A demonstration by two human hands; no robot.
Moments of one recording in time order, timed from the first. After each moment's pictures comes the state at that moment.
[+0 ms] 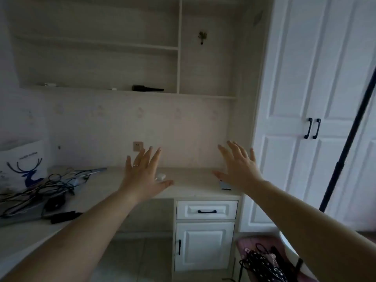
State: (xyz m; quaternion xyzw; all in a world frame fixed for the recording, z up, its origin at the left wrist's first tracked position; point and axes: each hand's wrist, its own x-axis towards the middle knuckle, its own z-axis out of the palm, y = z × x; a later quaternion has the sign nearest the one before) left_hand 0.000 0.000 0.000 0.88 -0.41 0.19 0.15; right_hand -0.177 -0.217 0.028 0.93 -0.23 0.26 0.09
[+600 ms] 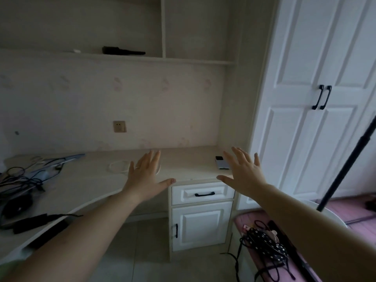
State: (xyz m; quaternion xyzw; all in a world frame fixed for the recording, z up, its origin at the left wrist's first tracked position) left_hand 0.124 -0.090 -0.082 0.87 -0.46 0.07 0.19; right_hand -0.090 -0.288 -0.062 0.94 -0.30 0.17 0.07
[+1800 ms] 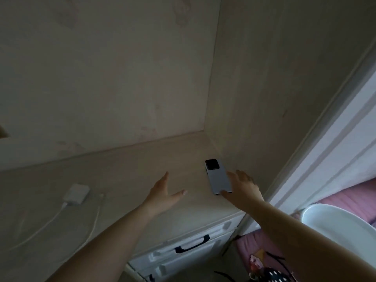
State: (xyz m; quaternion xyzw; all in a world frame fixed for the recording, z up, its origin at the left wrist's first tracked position) left_hand 0.376 -0.570 -0.246 0.81 -0.40 -0.33 0.26; right_hand 0.170 -0.718 -0.240 0.87 -0.47 -0.03 -0.12
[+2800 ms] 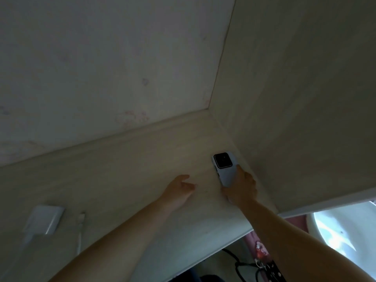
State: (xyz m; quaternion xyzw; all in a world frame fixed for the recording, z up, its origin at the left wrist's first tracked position) left_hand 0.425 -0.687 -0.326 0.73 -0.25 -0.53 0.34; right_hand 0.266 -0.782 -0.327 0.69 -0.67 -0.05 -0.26
